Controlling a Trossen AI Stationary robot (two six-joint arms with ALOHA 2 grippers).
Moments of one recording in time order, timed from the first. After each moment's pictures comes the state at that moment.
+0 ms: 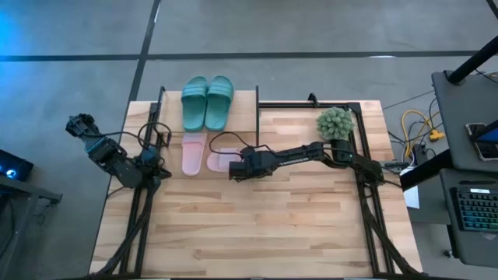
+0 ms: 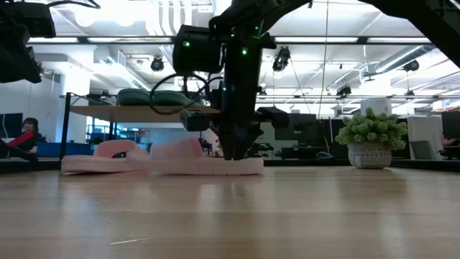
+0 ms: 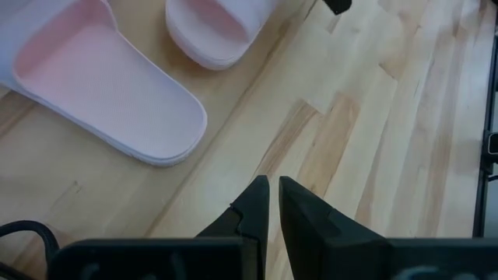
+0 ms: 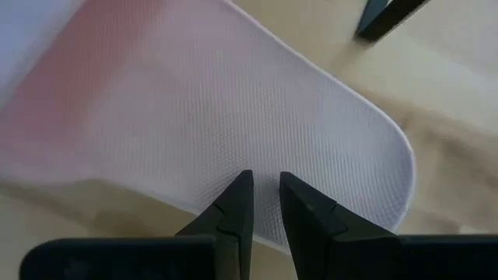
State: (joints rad) left arm -0.69 0.47 0.65 -1.21 -0.48 -1.20; right arm 0.04 2.30 1.83 -0.96 0.42 1.12
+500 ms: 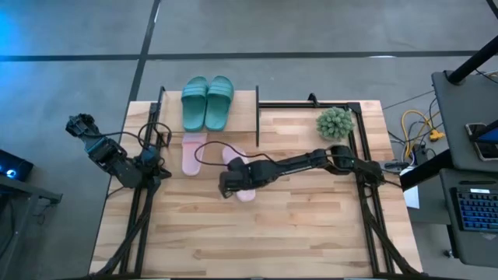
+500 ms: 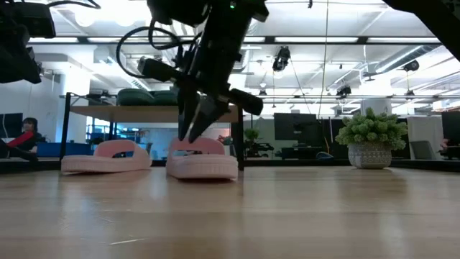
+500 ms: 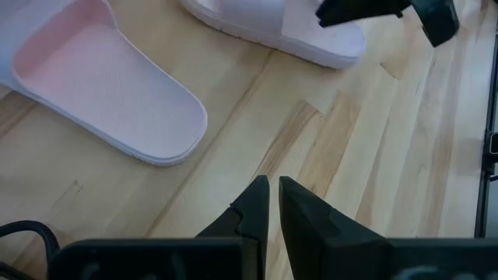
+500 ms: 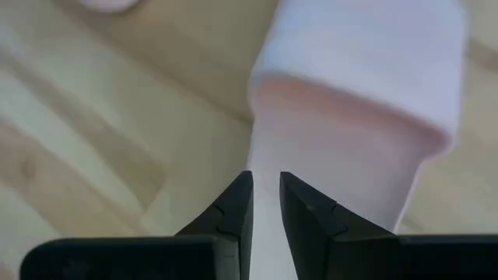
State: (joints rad) left arm -0.69 0.47 0.65 -1.21 -0.48 -1.20; right arm 0.14 2.30 1.96 -0.83 0.30 1.07
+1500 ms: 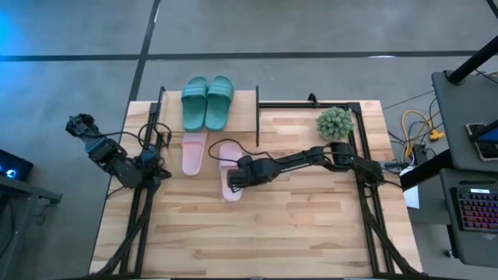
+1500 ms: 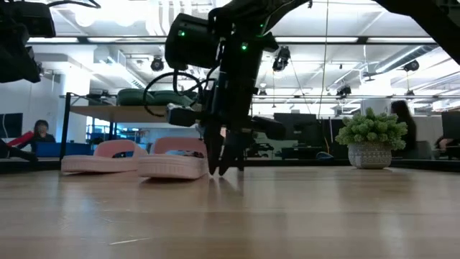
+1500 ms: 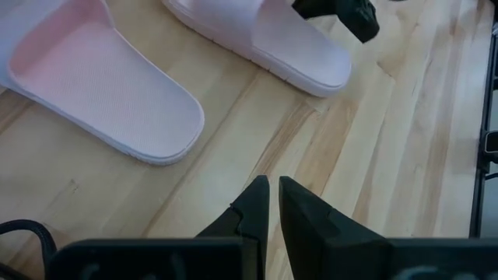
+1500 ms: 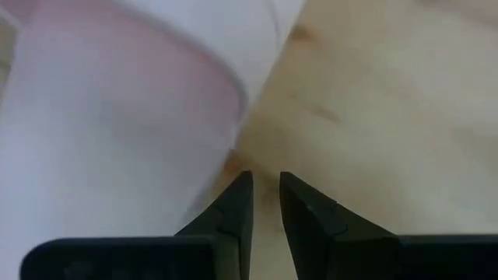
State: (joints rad) left arm -0.69 0.47 0.65 -1.21 -0.47 -1.20; right arm 0.08 2.29 1.79 -0.81 0.29 1.17
